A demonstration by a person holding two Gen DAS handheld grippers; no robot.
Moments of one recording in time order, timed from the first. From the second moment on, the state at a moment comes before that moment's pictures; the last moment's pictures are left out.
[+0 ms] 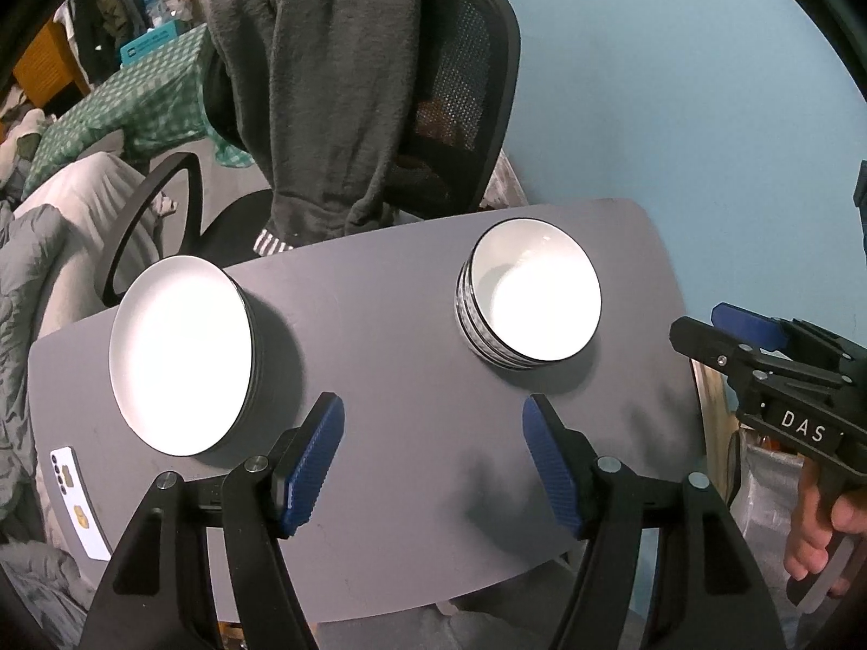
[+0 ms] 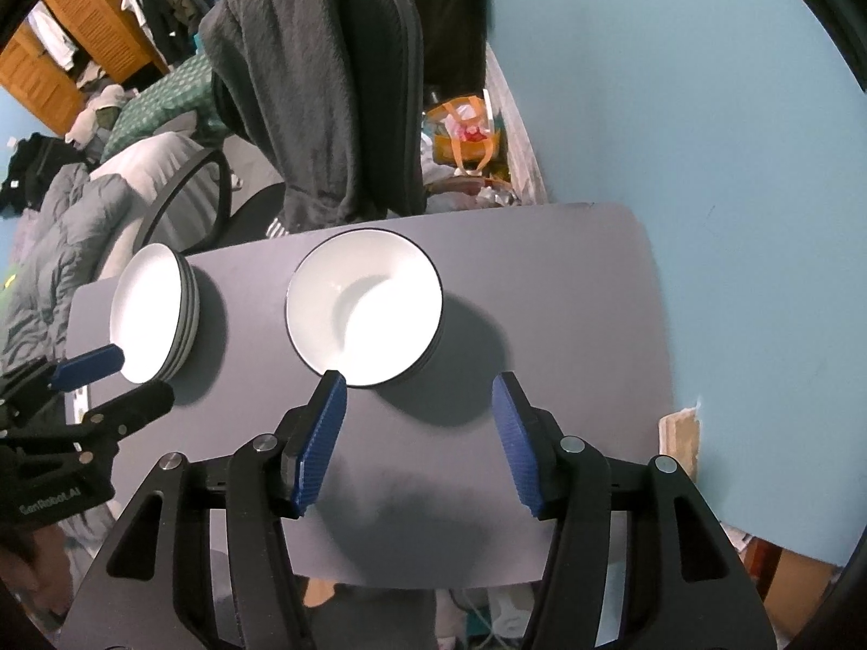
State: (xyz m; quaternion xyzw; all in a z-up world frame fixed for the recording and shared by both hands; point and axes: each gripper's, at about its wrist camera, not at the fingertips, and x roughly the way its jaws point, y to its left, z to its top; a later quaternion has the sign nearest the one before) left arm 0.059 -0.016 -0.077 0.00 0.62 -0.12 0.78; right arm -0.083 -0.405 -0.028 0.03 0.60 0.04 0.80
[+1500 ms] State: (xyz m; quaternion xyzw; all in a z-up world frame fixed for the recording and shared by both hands) left arm 0.133 -0.038 -0.219 -0.17 0.71 -0.03 0.68; right arm 0.029 -0.413 -0.160 0.00 0.70 0.22 0.68
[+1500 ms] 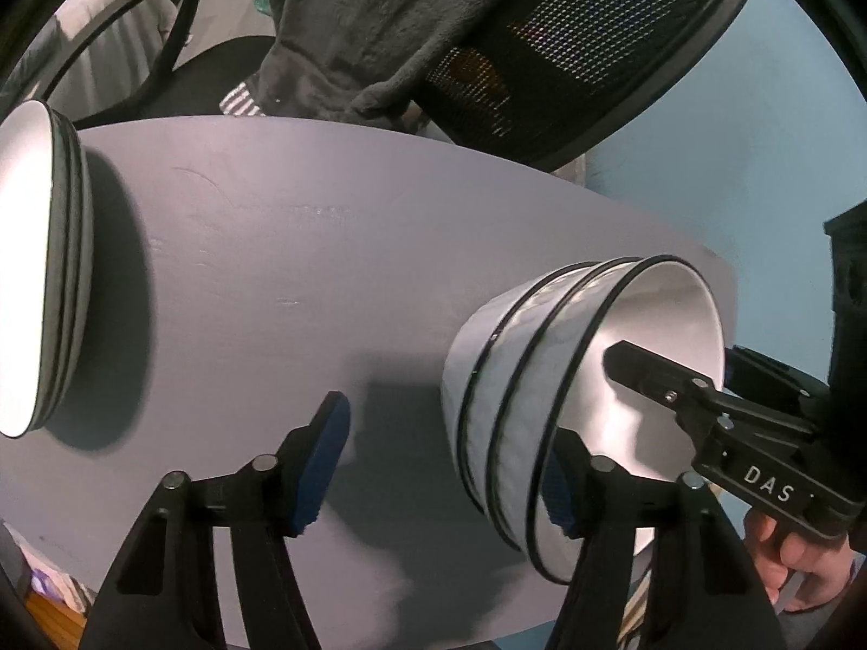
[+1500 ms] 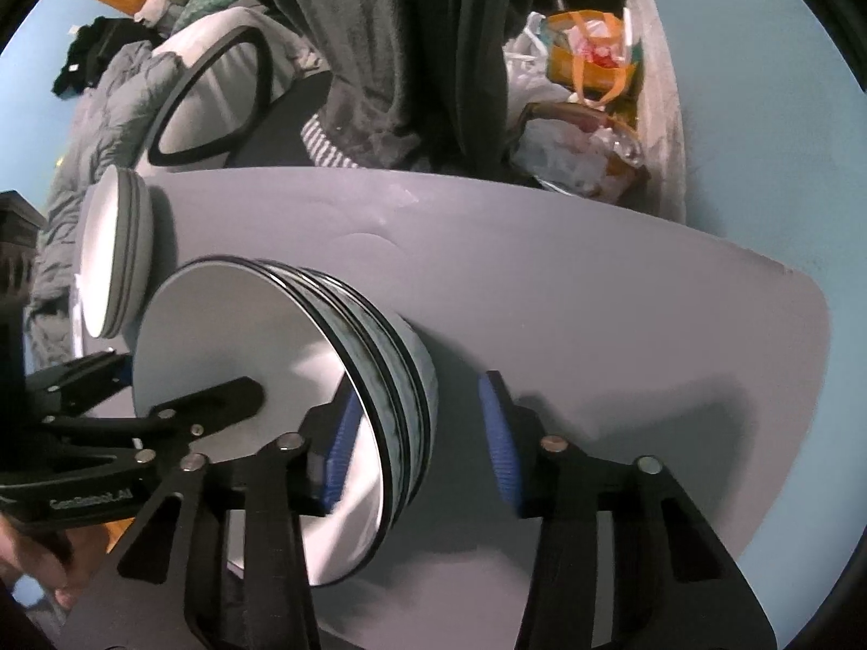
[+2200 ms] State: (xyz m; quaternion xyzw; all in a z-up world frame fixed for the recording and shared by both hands) left arm 0.124 -0.038 -0.208 -0.16 0.71 -0.05 0.68; right arm 0.025 -0.399 -0.162 0.00 0.71 0.22 0.67
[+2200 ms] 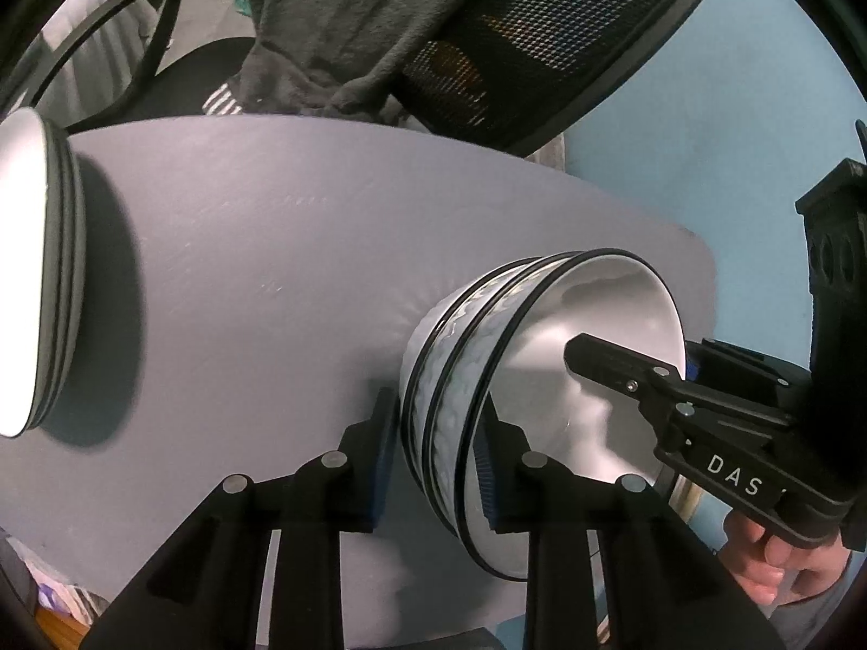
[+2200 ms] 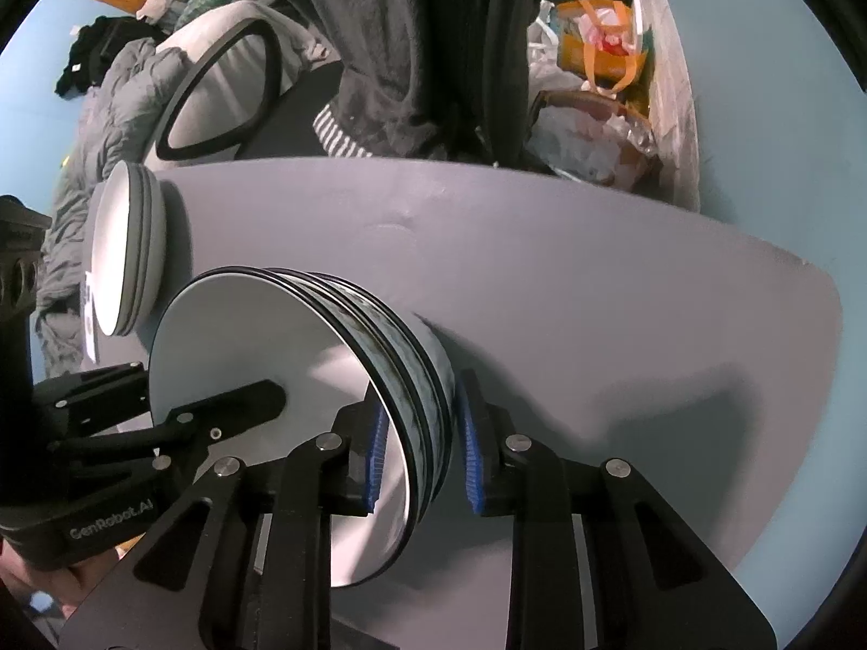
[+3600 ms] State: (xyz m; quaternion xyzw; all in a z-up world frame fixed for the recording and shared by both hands) left arm 0.002 0.150 -0.217 -0.13 0.73 -0.01 0.67; right arm -0.097 -0.225 -0.177 0.00 0.73 0.23 0.64
